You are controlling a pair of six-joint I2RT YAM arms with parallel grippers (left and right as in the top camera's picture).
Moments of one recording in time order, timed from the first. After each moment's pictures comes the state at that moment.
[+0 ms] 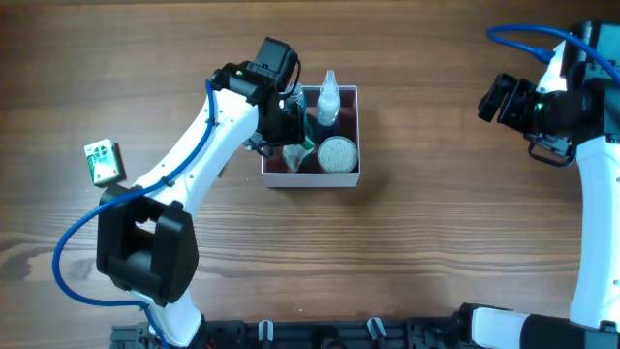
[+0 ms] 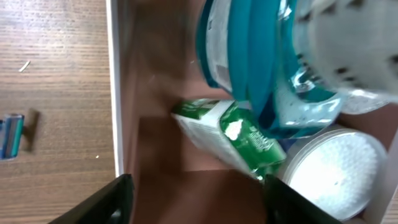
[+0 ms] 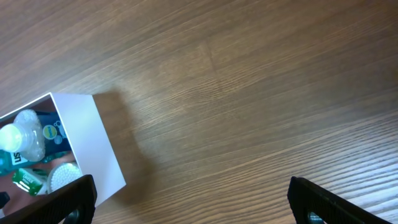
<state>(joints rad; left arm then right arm) -0.42 1.89 1.57 -1.05 0.07 -0.49 -0.14 1.47 1.64 -1.30 -0.05 0.29</state>
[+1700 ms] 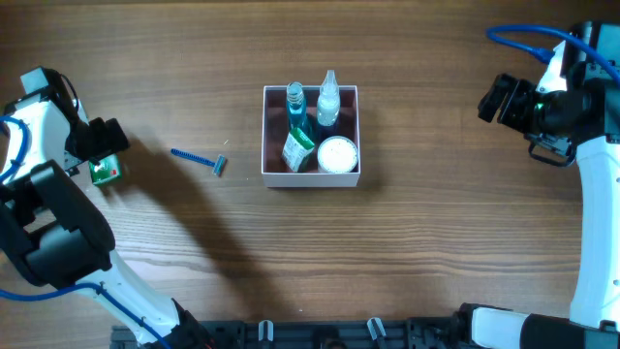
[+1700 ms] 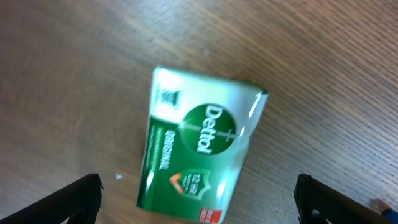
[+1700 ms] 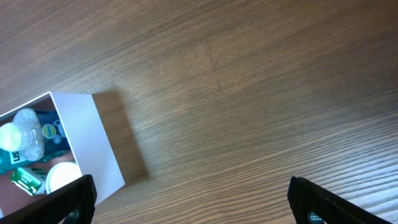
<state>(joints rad) 0.47 2.02 1.49 -0.90 -0.09 -0.05 -0.14 1.47 1.64 -1.30 -0.05 0.28</state>
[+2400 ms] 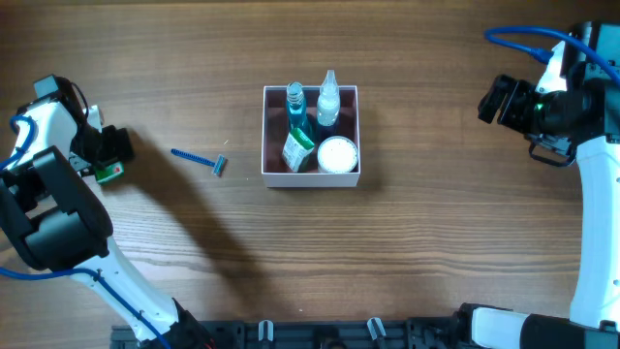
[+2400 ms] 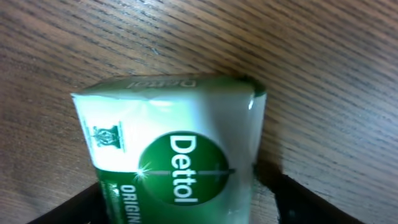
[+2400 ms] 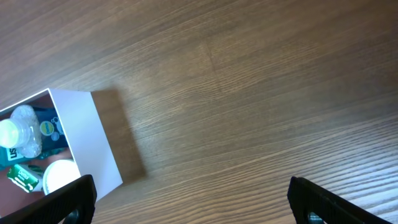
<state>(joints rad) 0.47 2.12 1.49 -0.87 -0.04 0.07 -0.14 1.47 1.64 -1.30 -0.05 0.26</state>
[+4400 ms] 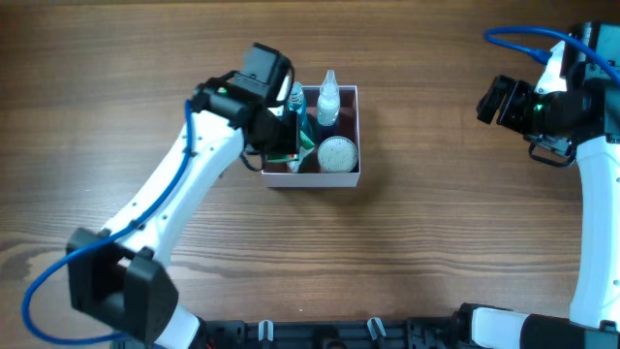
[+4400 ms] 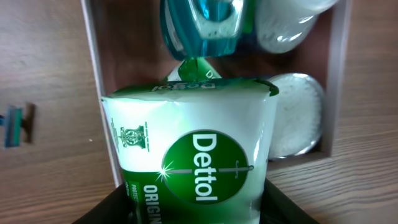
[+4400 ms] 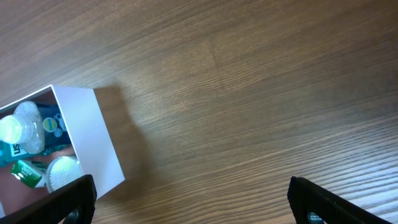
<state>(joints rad) -0.44 1.72 1.49 -1.04 0.13 -0.41 -0.14 1.47 1.64 -1.30 -0.07 0.26</state>
